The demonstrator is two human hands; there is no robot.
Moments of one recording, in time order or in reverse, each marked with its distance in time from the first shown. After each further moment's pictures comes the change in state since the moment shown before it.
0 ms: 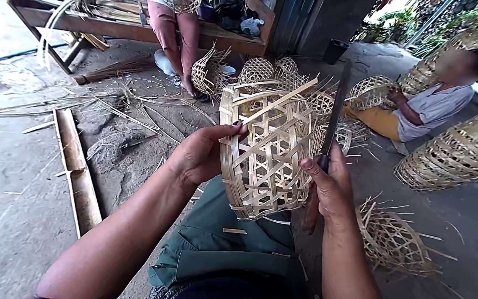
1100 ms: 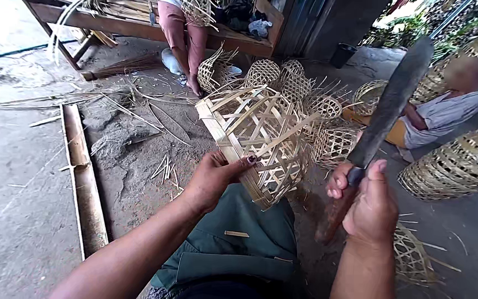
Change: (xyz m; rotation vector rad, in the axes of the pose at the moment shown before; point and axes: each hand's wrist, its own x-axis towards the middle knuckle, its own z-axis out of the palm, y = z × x) left_hand -0.006 -0.049 -0.018 0.292 -0.010 0.351; right_hand -0.005 -0.014 -0.025 0.238 -0.113 -0.114
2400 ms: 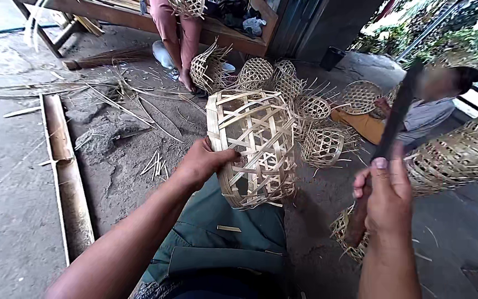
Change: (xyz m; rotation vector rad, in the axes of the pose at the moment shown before) left_hand 0.014 -0.005 -0.021 0.184 0.056 0.008; right_hand -0.001 -0.020 -0.056 -0.492 0.152 0.017
